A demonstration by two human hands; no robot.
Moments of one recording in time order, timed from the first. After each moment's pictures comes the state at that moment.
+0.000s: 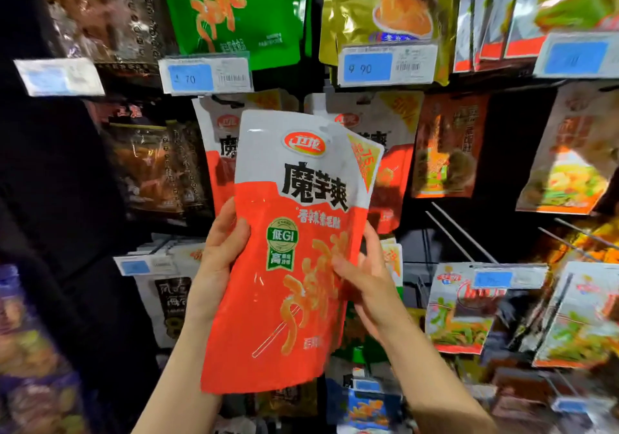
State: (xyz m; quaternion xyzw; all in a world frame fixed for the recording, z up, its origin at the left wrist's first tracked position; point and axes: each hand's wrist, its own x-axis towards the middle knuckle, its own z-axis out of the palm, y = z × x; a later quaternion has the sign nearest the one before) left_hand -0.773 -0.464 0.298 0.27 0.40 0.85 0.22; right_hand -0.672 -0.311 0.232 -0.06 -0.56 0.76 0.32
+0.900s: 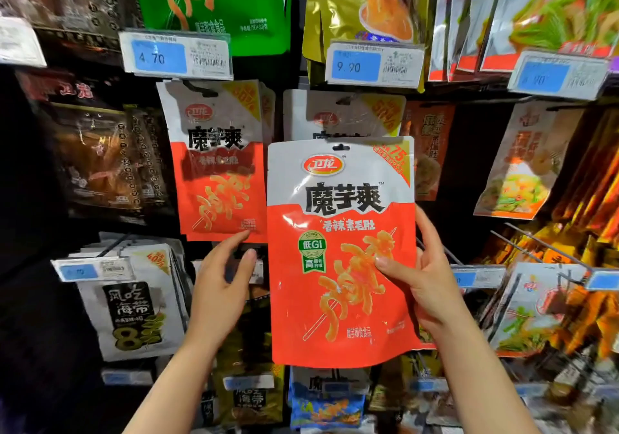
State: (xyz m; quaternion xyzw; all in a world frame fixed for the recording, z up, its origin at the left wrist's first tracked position) left_hand -0.812 -0.434 0.216 0.37 0.72 0.59 -0.03; right_hand -0.609 -0.258 0.248 -0.14 -0.61 0.67 0.40
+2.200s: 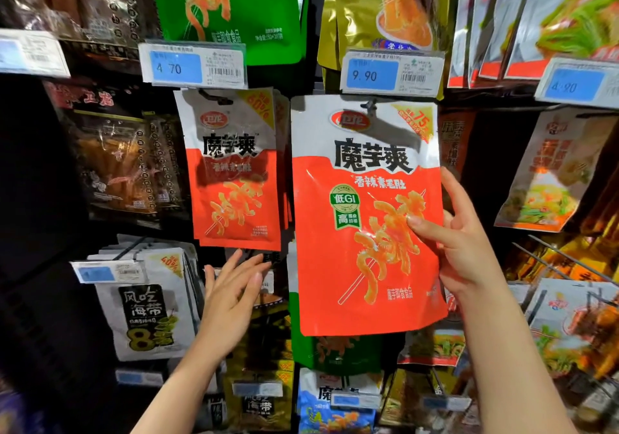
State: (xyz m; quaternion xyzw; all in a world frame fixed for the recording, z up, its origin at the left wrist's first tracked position) left_hand -0.840 -0.431 0.182 0.44 0.76 0.47 -0.06; right_hand -0.618 -0.234 0.306 -0.13 -0.59 0.67 0.42
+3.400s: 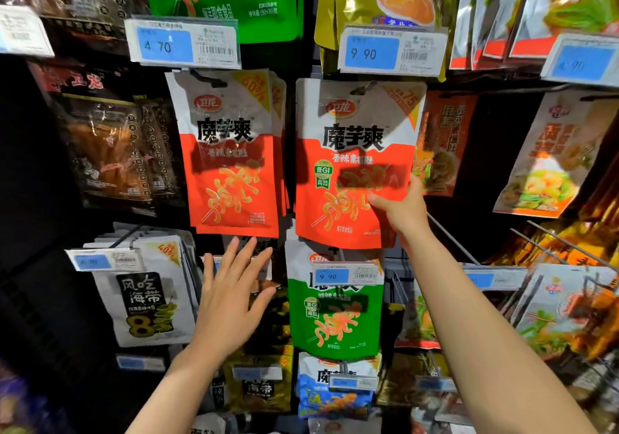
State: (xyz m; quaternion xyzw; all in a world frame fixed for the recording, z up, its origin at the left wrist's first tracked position) left_hand -0.838 -0.435 0.165 0.49 0.82 0.25 -0.19; right_hand -0.708 -0.162 0.262 -0.34 -0.67 0.49 0.44
